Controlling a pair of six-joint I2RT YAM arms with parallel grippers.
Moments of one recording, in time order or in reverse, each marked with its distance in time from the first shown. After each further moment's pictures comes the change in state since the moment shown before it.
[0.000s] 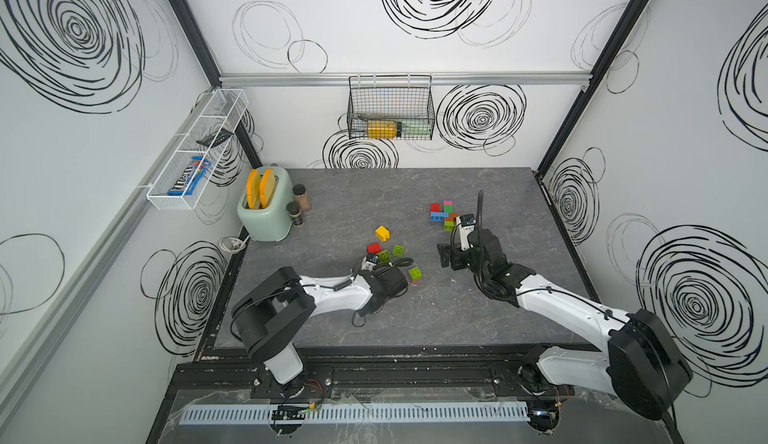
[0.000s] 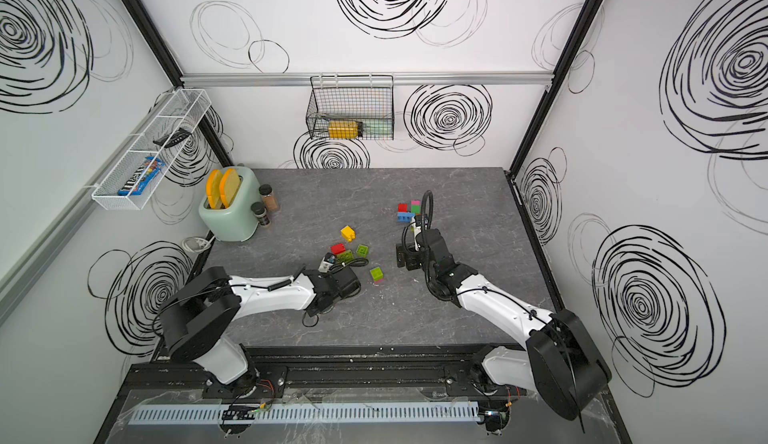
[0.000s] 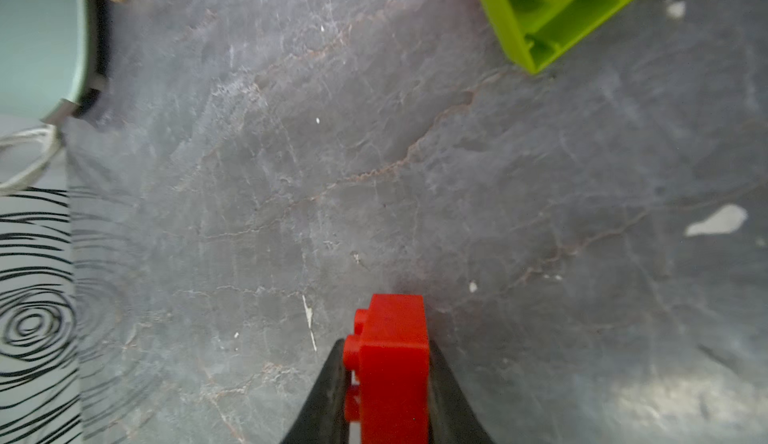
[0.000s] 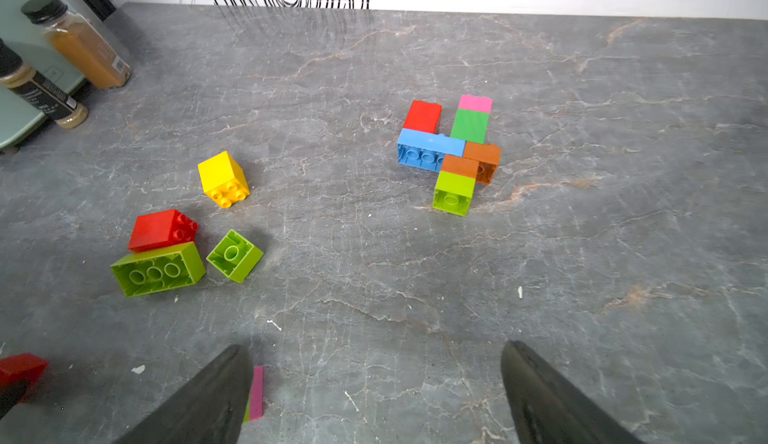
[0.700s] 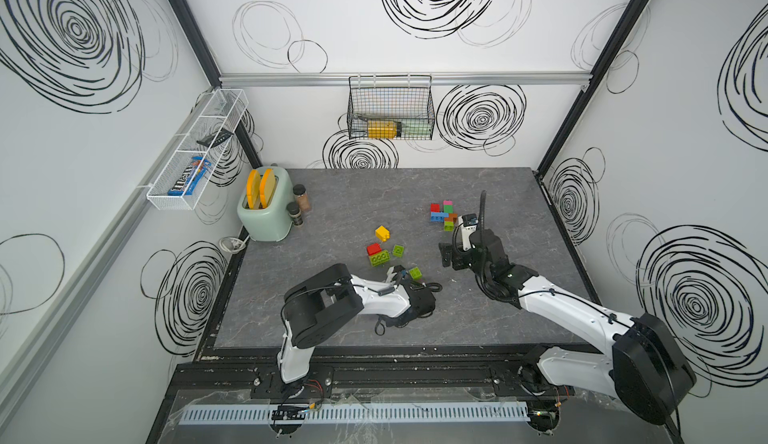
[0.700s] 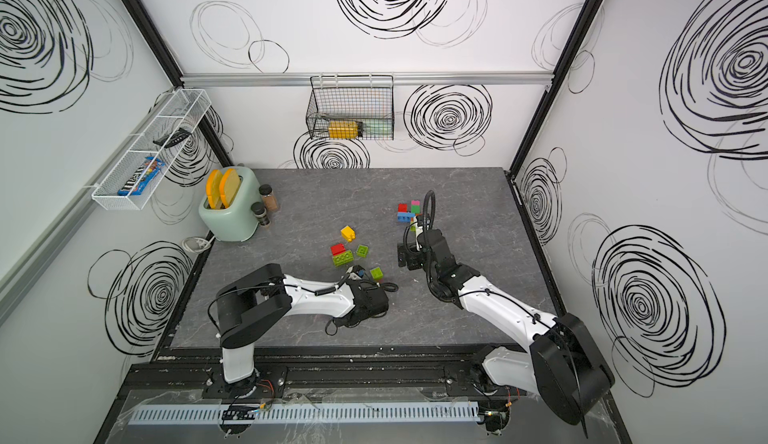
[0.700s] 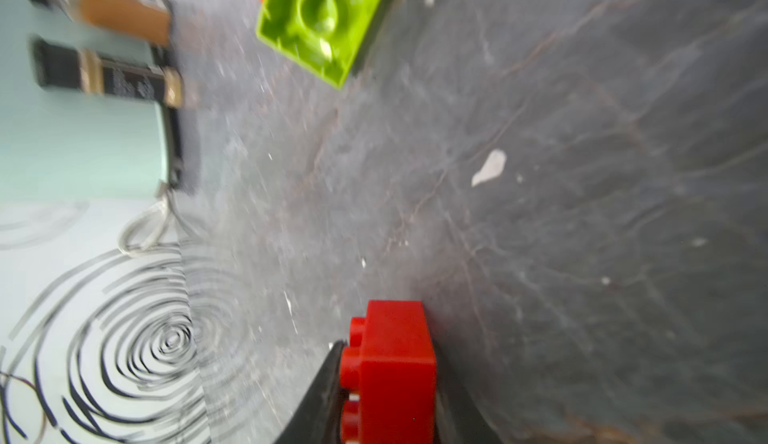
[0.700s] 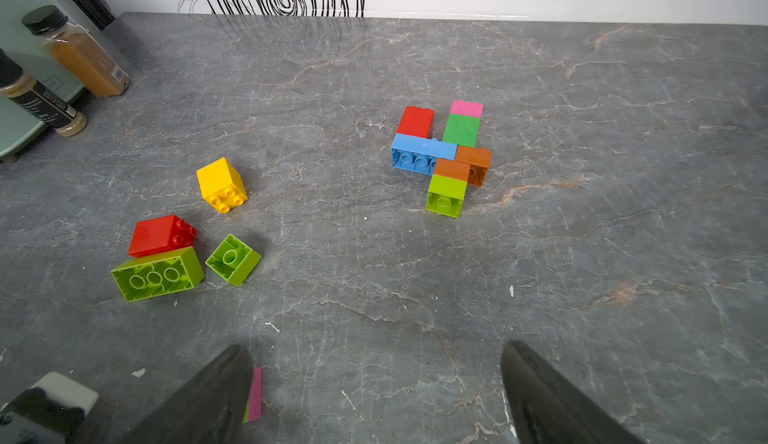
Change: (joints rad) left arm -0.179 0.239 0.210 -0.217 -0.084 -0.027; right arm -0.005 -0.008 -0.005 -0.011 0.006 0.001
